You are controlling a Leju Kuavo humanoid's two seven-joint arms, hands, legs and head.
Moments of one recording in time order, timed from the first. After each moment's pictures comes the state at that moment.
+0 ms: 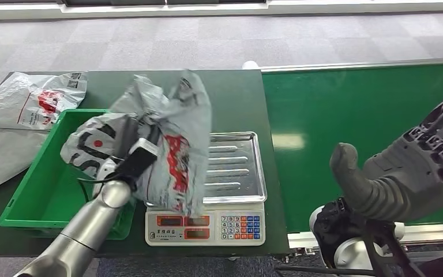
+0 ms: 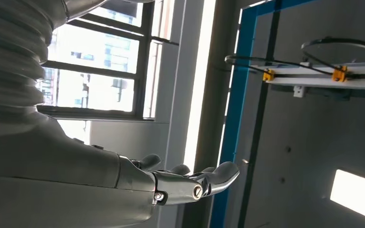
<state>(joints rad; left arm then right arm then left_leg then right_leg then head) -0.56 0.03 -0.50 -1.05 -0.27 0.44 -0.56 -0.21 0.00 0.39 -1.98 0.44 -0.62 -0.70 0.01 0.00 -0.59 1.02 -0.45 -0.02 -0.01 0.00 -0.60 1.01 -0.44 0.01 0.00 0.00</state>
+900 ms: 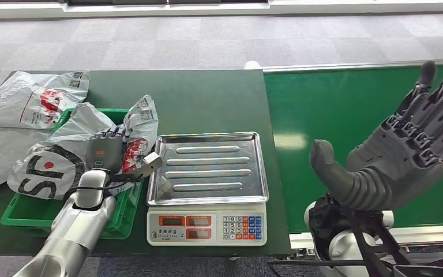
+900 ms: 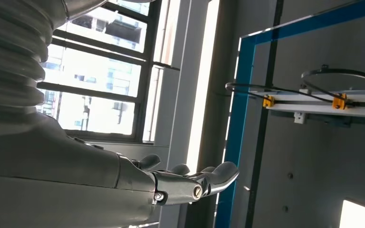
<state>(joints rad) -0.56 0.00 -0.23 -0.71 -1.52 0.50 -0.01 -0.23 0.05 0.37 -1.95 0.44 -0.48 -0.70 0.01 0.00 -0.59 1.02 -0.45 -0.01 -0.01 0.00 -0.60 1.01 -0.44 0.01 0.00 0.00</state>
